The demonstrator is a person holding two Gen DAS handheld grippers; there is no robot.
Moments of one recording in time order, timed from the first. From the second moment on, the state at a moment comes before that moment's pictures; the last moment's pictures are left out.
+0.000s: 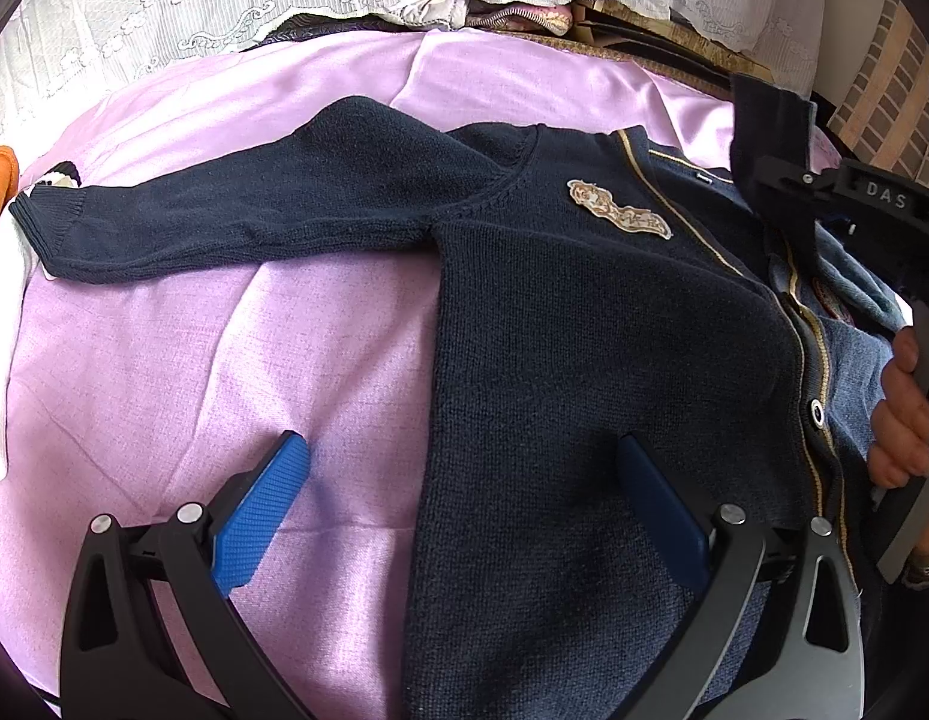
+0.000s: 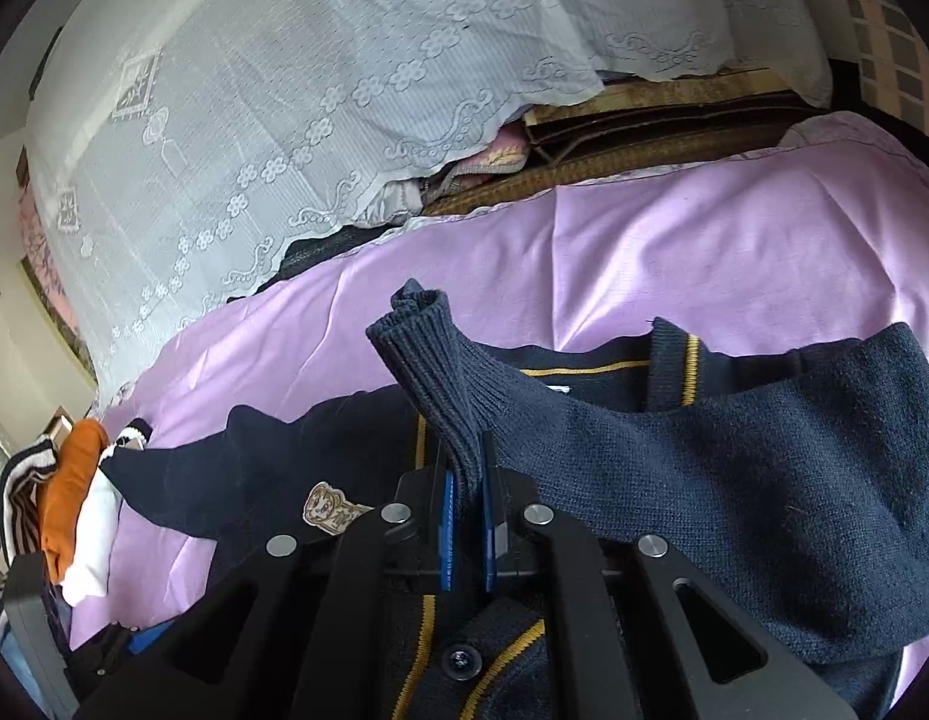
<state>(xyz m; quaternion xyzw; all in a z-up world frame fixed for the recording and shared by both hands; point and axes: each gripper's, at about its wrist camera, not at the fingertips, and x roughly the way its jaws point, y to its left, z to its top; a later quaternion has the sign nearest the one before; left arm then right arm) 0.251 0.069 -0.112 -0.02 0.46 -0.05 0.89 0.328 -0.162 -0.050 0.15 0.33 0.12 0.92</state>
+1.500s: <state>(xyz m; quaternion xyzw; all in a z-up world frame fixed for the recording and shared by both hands) 0.251 0.070 -0.112 -0.02 0.45 -0.05 0.89 0.326 -0.192 -0.045 0.08 0.33 0.02 0.94</state>
